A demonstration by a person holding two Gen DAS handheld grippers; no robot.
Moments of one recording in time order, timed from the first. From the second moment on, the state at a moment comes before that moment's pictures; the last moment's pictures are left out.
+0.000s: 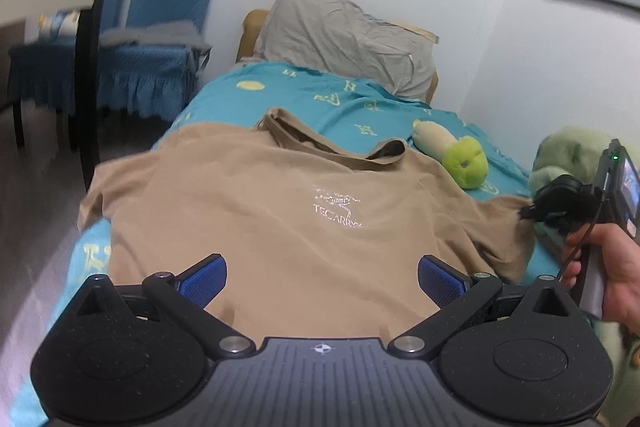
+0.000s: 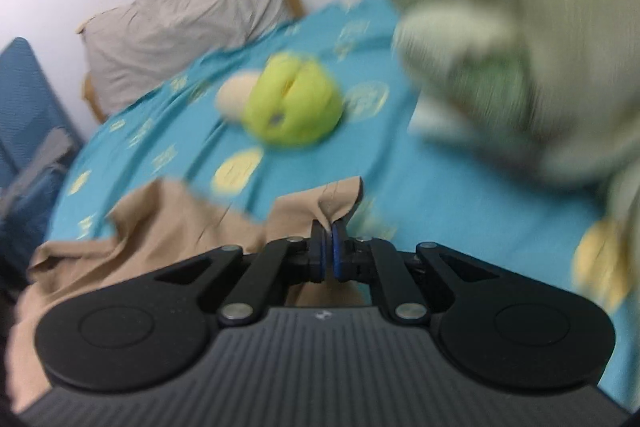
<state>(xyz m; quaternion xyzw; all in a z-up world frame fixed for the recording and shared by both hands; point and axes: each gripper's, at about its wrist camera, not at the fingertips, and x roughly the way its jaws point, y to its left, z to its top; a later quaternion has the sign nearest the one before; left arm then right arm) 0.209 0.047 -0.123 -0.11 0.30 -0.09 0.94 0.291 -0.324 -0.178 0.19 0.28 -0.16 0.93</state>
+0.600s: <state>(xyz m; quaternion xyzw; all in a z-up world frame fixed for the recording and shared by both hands) 0.225 0.047 -0.133 -0.10 0.30 -0.06 0.95 0.309 -0.364 -0.173 0.14 0.27 -0.12 0.95</state>
